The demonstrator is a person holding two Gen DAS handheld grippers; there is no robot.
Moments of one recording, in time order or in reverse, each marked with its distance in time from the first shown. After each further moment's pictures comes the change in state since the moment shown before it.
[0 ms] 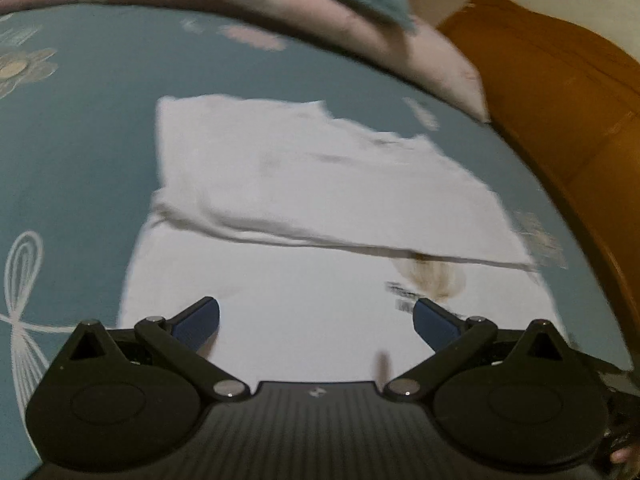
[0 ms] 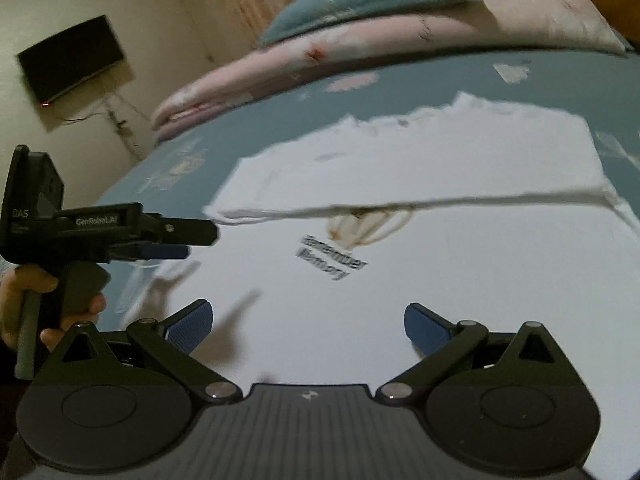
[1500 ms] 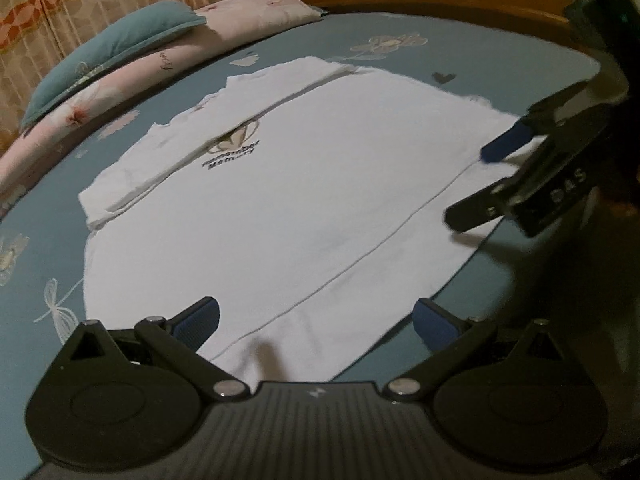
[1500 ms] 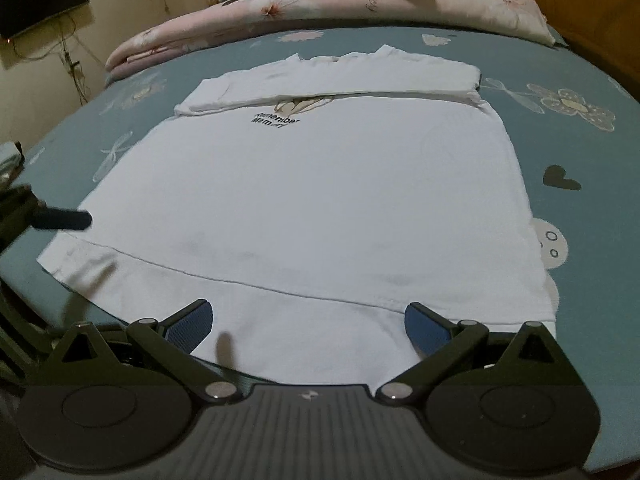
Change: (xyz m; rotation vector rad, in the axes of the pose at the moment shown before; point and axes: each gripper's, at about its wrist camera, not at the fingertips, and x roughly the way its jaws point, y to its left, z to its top) left arm -0.101 -0.155 -0.195 0.792 0.037 0.142; right arm -0.112 0.034 -0.118 -0.097 0.094 -0.234
